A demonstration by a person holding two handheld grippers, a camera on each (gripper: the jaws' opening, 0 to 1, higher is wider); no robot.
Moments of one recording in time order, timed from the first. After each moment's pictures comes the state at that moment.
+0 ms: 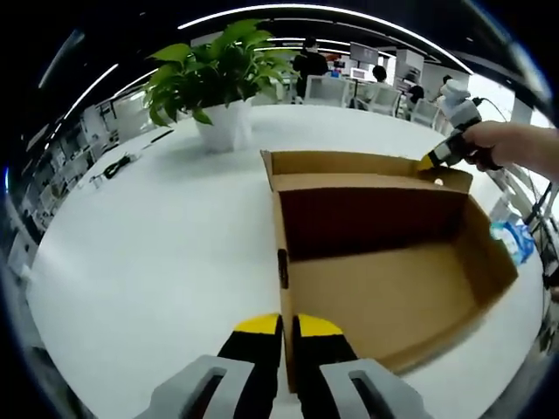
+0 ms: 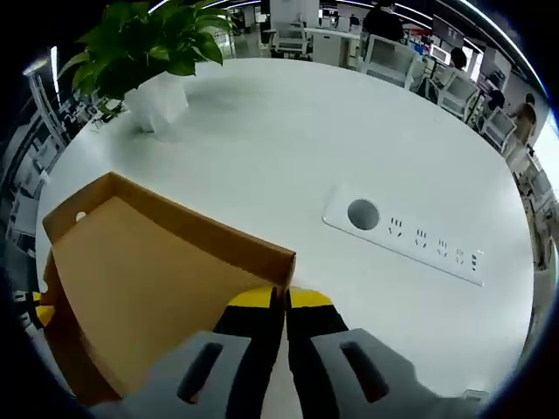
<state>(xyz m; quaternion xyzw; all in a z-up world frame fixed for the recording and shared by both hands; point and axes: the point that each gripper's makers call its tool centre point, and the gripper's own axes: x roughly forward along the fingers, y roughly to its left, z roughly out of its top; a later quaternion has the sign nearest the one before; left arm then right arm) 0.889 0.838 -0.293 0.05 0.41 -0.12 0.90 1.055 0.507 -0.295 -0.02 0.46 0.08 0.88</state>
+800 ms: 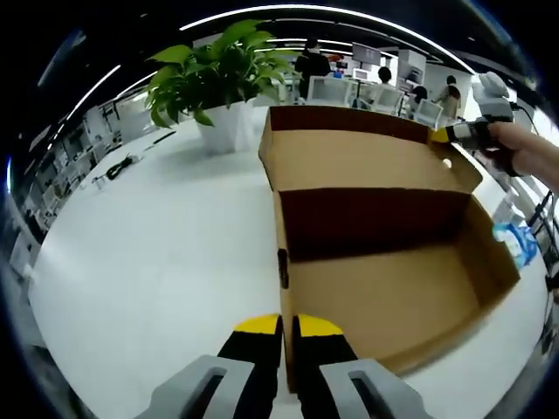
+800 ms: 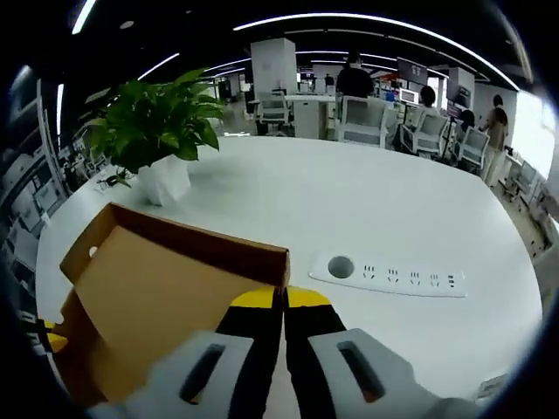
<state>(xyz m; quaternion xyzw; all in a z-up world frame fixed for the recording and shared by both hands) 0.895 0.839 -0.294 0.06 0.41 -0.11 0.90 1.063 0.498 -0.224 0.02 0.30 0.05 0.95</state>
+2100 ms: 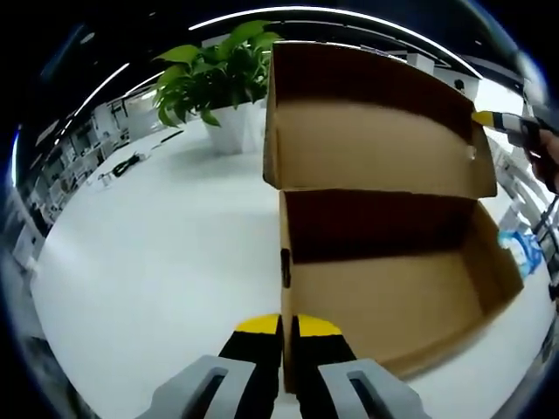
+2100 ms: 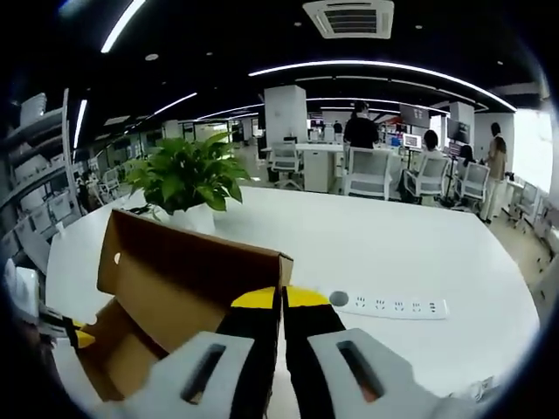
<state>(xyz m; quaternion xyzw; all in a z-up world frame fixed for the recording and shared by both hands) 0.899 0.838 -0.294 0.05 0.40 -0.09 0.91 1.004 0.510 -0.147 0.01 0.19 0.08 0.98</state>
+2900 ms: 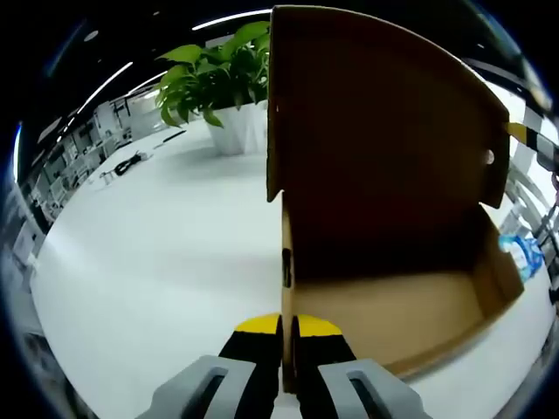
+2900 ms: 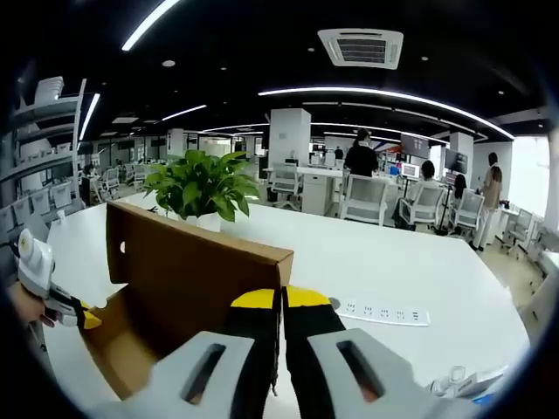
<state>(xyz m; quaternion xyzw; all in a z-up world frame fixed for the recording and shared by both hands) 0.901 0.838 -0.293 0.04 0.40 -0.09 0.91 0.953 0.519 -0.127 -0.03 0.13 0.07 0.99</state>
